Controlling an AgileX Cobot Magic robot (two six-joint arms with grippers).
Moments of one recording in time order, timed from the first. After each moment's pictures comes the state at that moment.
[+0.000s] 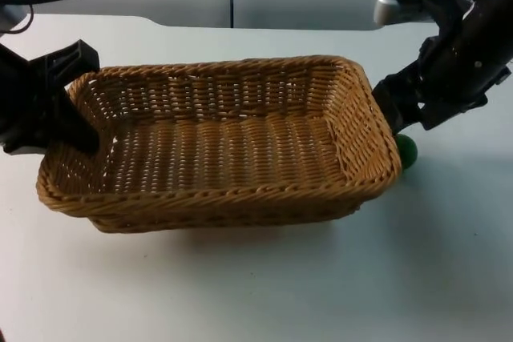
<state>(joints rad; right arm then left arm) 0.25 2.07 -1.31 0.27 0.60 -0.42 -0.04 1.79 -0.86 -1.08 0.59 0.65</state>
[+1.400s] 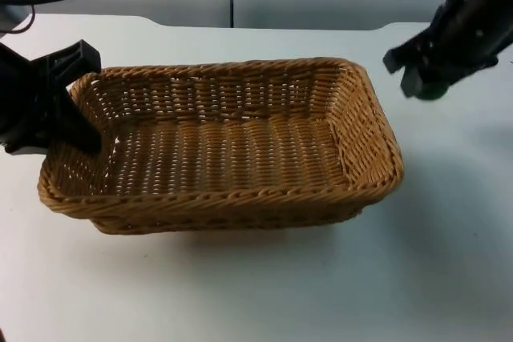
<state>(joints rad) 0.23 2.10 -1.52 -0.08 0.62 -0.09 -0.04 1.79 -0.86 -1.08 0.60 0.66</state>
